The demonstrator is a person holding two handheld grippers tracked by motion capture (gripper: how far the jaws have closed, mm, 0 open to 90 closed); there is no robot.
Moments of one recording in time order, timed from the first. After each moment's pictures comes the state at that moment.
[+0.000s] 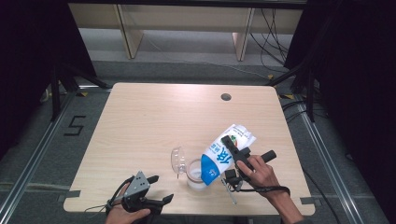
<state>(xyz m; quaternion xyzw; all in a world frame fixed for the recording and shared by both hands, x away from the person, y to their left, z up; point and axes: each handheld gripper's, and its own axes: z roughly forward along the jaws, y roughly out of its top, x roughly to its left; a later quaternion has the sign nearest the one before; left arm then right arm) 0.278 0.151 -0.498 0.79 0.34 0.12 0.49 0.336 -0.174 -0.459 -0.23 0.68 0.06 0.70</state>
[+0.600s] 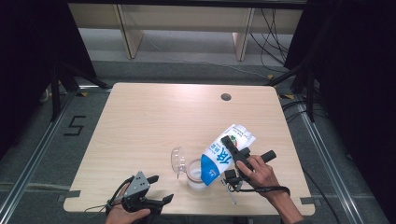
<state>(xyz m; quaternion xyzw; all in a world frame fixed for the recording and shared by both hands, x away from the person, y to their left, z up) 0.277 0.151 -0.498 0.79 0.34 0.12 0.49 0.336 -0.175 -0.461 -0.23 0.68 0.06 0.70</state>
